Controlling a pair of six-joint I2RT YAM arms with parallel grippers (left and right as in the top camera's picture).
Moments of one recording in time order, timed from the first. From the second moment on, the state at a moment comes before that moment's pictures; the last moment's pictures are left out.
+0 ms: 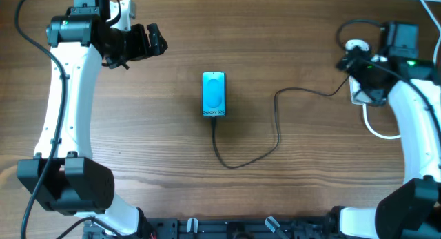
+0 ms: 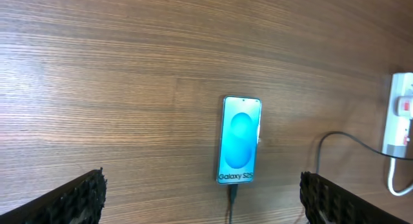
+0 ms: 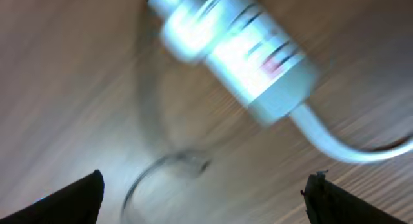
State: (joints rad) left arm 0.01 1.78 1.77 -1.14 0.32 -0.19; right arm -0.18 1.55 1.30 -0.85 0.06 0.61
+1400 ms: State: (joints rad) left arm 0.01 1.78 1.77 -1.14 0.30 -0.19; right arm -0.41 1.97 1.30 -0.46 0.09 0.42
